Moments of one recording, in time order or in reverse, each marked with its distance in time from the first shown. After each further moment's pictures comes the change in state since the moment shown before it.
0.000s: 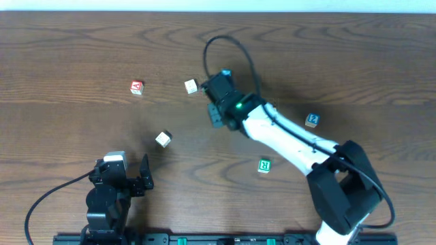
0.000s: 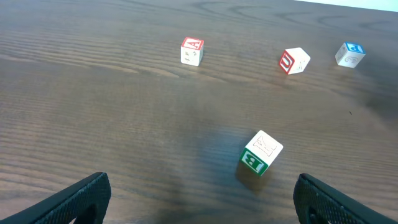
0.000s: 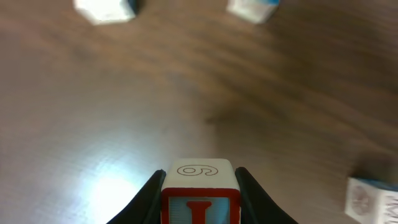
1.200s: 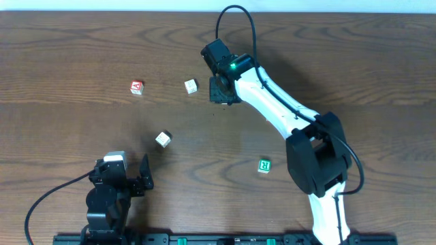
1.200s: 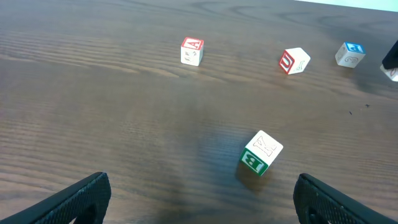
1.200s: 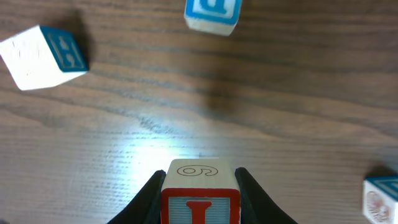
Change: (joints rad) left arm 0.000 0.000 0.000 0.000 0.000 0.000; right arm -0.084 0.298 0.465 -0.369 -0.109 0.196
